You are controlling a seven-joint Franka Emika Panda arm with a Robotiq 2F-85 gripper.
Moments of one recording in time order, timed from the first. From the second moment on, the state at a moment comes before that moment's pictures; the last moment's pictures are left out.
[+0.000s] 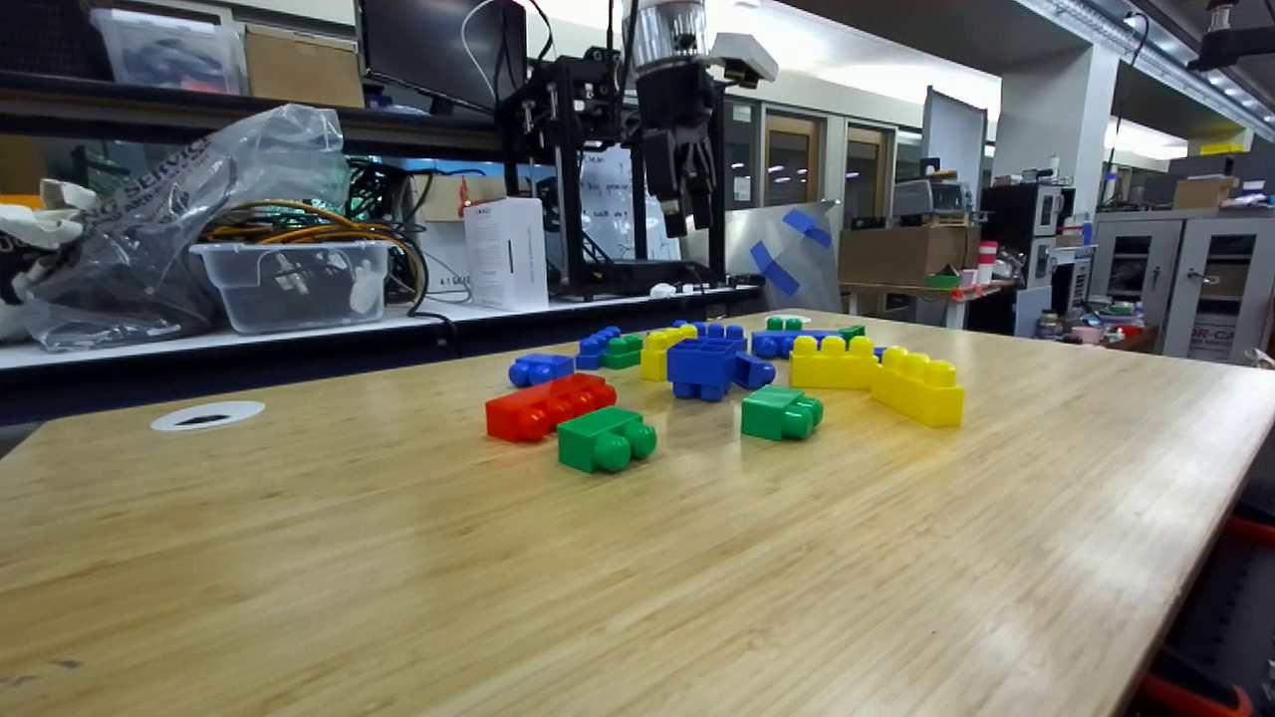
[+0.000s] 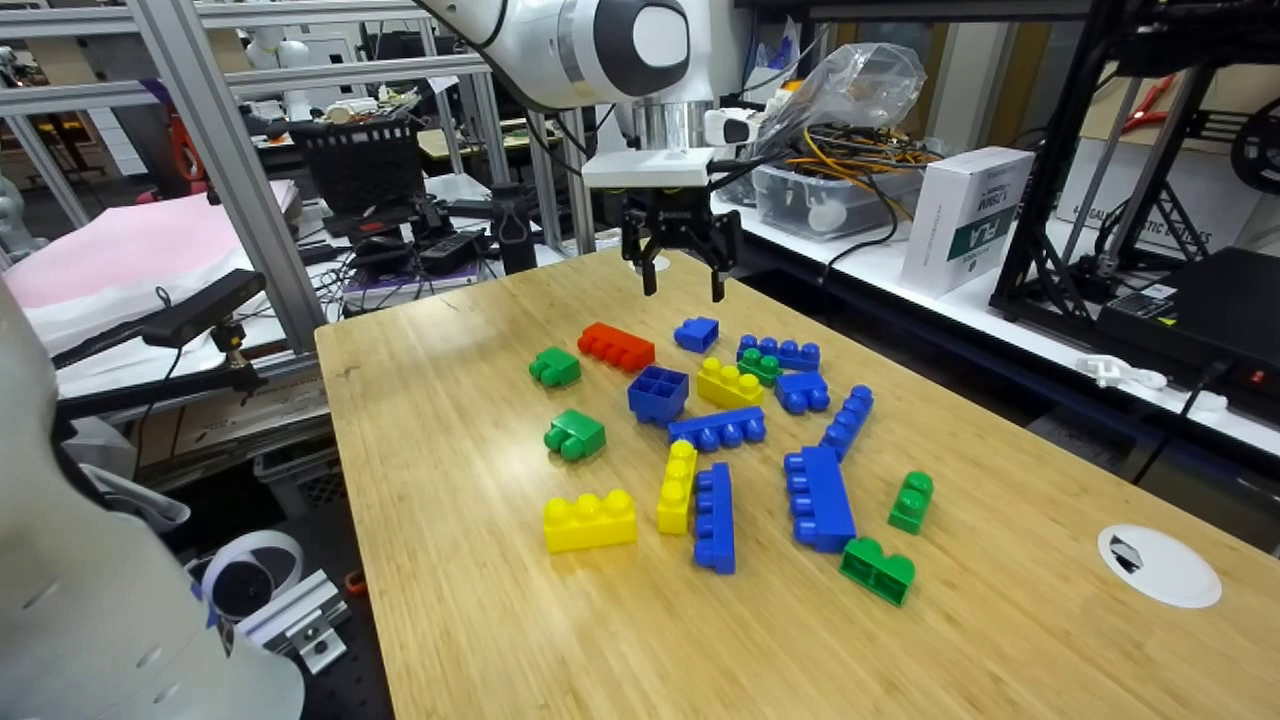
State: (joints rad) arm 0.12 0.20 0.09 -1.98 -0.17 2.11 -0.23
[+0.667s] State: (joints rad) arm 0.14 0.27 0.10 -1.93 -0.17 2.04 -0.19
